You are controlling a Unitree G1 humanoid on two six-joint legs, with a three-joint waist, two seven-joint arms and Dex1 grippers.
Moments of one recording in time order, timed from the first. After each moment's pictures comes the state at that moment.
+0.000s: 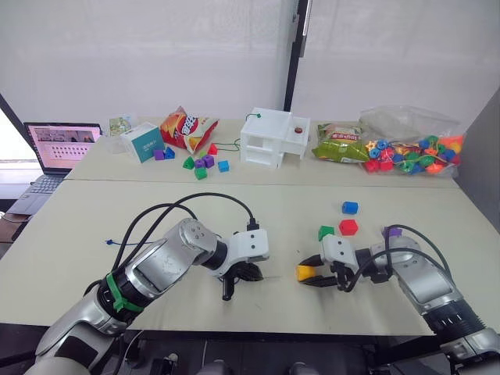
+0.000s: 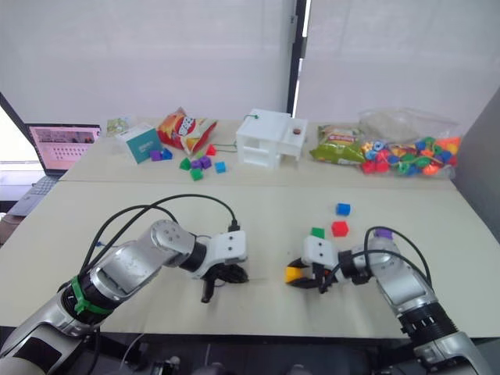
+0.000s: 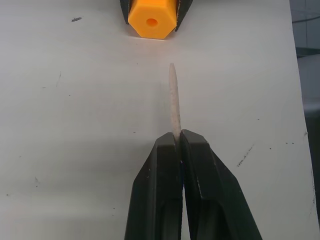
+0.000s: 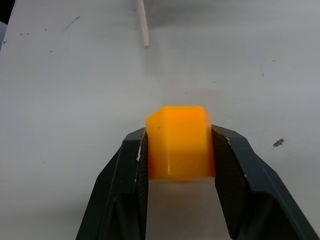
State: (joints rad) left arm -0.72 0.64 -0.59 -0.34 -0.16 0.94 -1.08; right arm -0.41 -0.75 0.26 0.08 0.16 0.12 1.27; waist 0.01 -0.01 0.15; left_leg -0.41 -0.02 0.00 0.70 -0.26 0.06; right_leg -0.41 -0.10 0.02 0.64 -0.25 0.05
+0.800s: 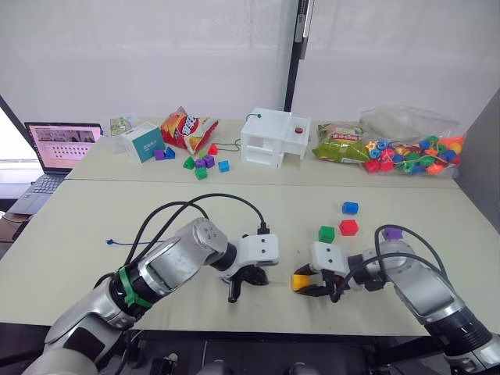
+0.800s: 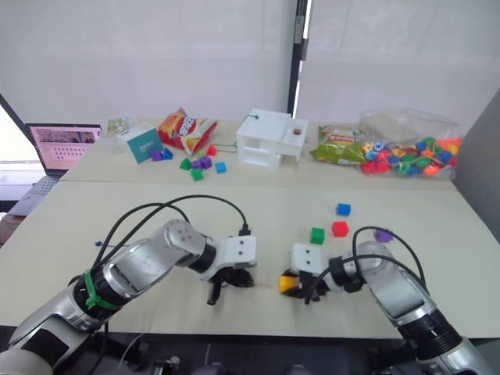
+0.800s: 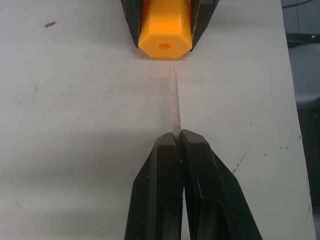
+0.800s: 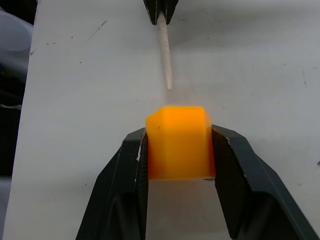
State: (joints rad) left arm -0.79 0.59 -0.67 -0.30 -0.14 0.94 -1.09; right arm -0.37 -0.78 0.31 -0.19 0.10 0.39 1.23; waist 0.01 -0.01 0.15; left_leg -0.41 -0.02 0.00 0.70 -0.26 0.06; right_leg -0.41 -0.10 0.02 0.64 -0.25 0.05
